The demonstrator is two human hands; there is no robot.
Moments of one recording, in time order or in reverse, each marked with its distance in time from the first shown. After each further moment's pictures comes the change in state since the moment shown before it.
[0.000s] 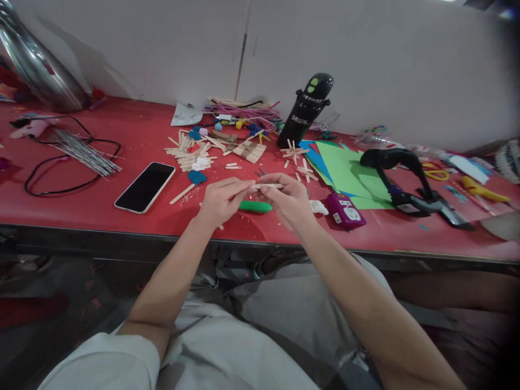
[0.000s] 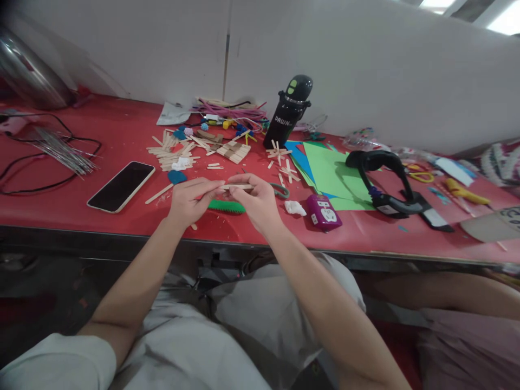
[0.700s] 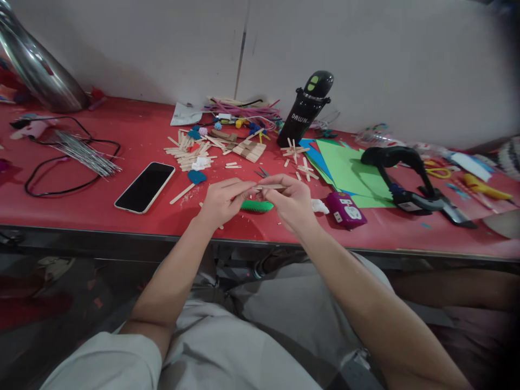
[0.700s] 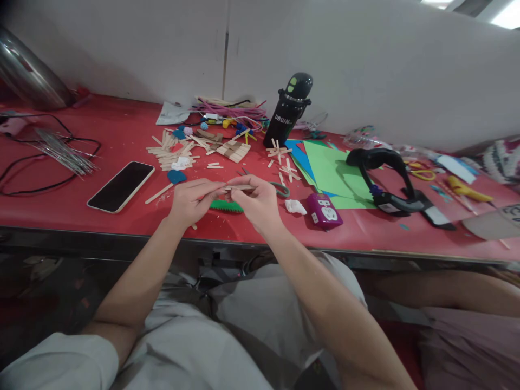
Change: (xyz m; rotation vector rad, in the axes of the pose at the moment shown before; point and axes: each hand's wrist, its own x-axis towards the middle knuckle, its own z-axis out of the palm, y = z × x) left_hand 0.000 0.000 0.002 0.004 -0.035 -0.003; right_hand -0.004 0.001 0.000 -0.068 0.036 -0.055
